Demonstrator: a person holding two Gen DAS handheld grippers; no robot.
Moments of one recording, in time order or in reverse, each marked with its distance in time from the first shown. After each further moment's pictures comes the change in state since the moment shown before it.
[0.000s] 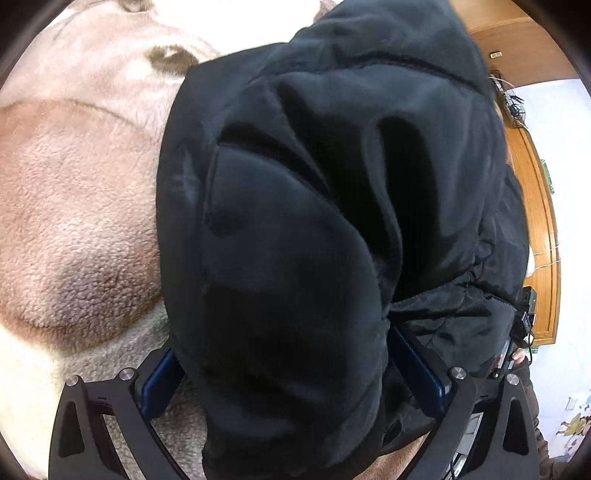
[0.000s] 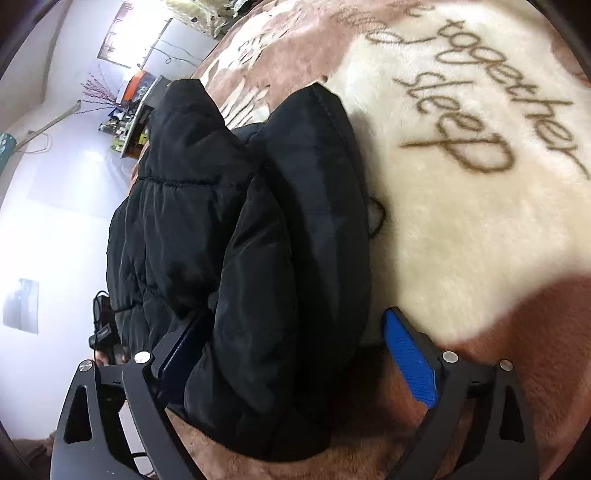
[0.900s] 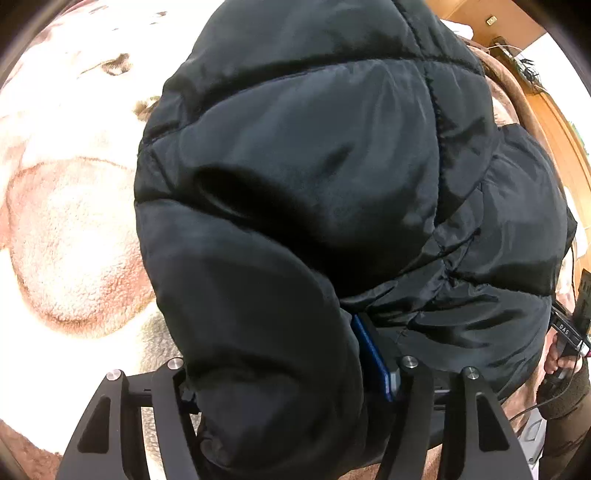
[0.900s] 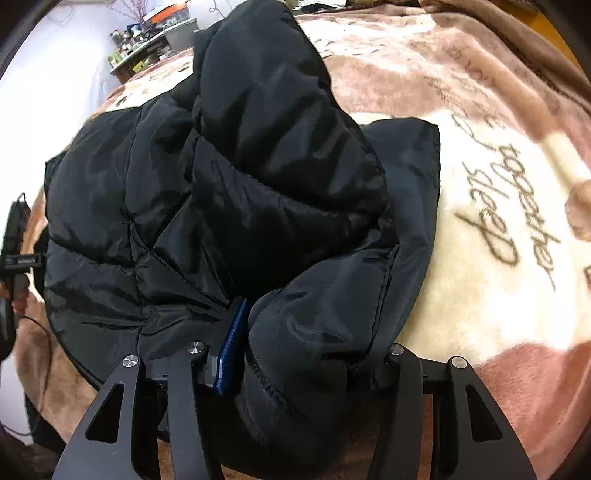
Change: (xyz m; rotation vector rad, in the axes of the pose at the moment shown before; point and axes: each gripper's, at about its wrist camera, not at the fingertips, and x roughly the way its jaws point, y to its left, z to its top) left arm 0.036 -0.110 -0.016 0.101 -0.097 0.273; right arm 0.038 0.100 -0.026 -0.412 -0.074 -0.413
